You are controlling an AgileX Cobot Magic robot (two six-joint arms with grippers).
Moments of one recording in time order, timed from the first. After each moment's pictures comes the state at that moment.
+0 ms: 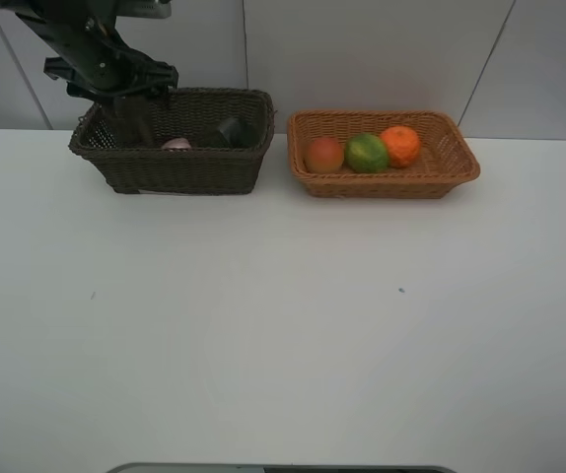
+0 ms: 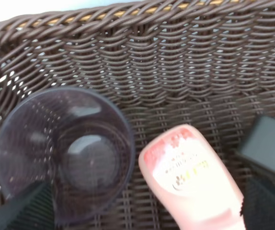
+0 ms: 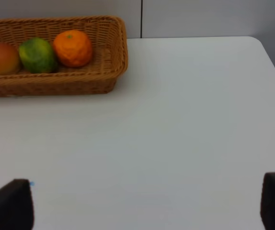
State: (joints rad) left arm -0.22 2.00 -1.49 0.12 0.50 -0.21; right arm -0.04 0.00 -0.52 -0.08 1.06 0.04
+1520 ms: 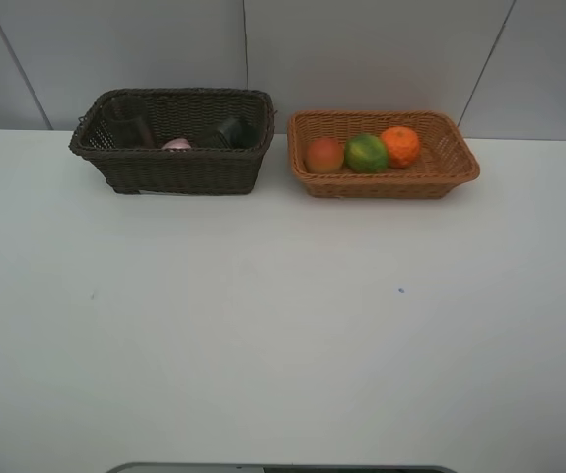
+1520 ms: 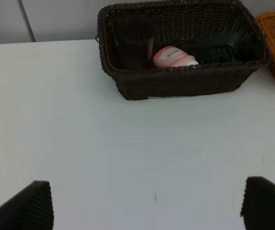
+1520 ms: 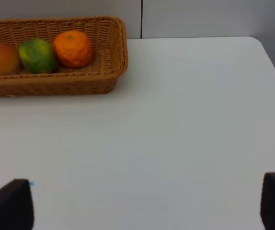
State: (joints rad) left arm -0.21 0.41 -0.84 0.07 1.08 -0.13; right arm -0.04 0.00 -0.52 -0.08 1.06 0.04
